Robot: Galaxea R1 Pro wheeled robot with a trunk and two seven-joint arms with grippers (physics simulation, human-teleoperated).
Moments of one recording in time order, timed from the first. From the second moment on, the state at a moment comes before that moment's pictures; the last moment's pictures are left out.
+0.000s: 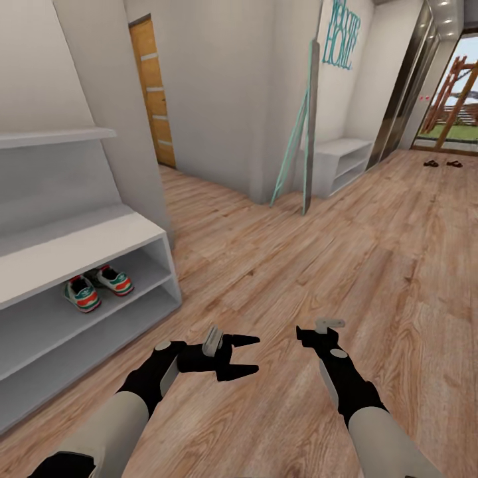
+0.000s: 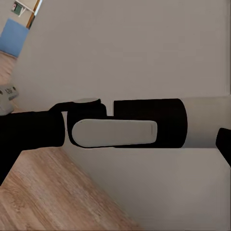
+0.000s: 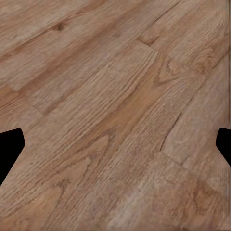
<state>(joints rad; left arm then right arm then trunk) -0.74 -0.11 -0.08 -0.55 0.18 -0.02 -1.57 -0.67 0.07 -0.22 -0.66 0.22 0.09 0.00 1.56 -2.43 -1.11</state>
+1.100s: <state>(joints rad) -0.74 -0.11 -0.08 -0.55 0.18 -0.01 -1.57 -0.67 0.07 -0.22 -0.66 0.22 0.09 0.00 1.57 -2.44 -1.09</state>
